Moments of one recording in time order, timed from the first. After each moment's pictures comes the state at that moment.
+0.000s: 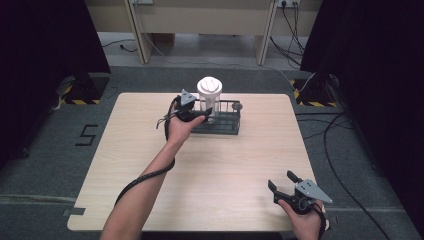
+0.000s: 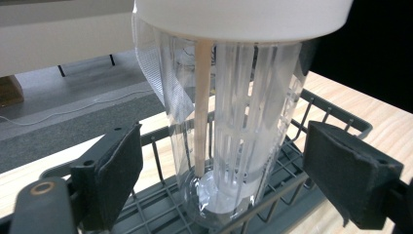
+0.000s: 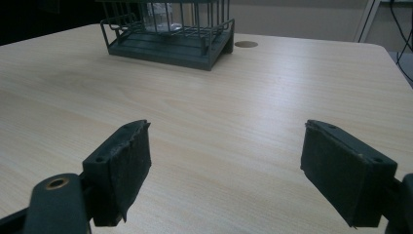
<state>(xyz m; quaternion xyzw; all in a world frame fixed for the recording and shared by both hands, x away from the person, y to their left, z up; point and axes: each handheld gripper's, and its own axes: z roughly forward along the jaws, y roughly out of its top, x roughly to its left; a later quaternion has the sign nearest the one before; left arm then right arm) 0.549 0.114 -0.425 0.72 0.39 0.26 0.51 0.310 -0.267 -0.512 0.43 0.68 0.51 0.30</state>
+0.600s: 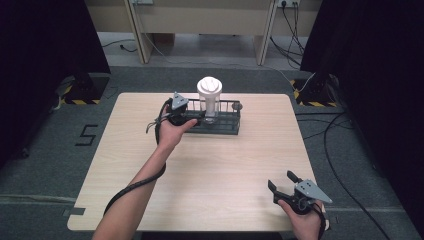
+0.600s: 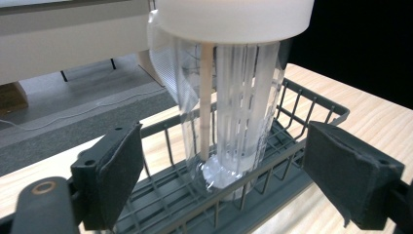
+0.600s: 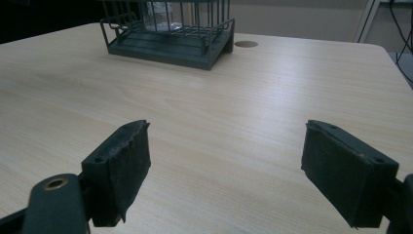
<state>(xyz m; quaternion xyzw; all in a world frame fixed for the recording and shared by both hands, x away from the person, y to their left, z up) 0.525 0.138 -0.416 0.72 0.38 0.27 0.51 0.310 -0.267 -0.512 0.43 0.68 0.51 0.30</state>
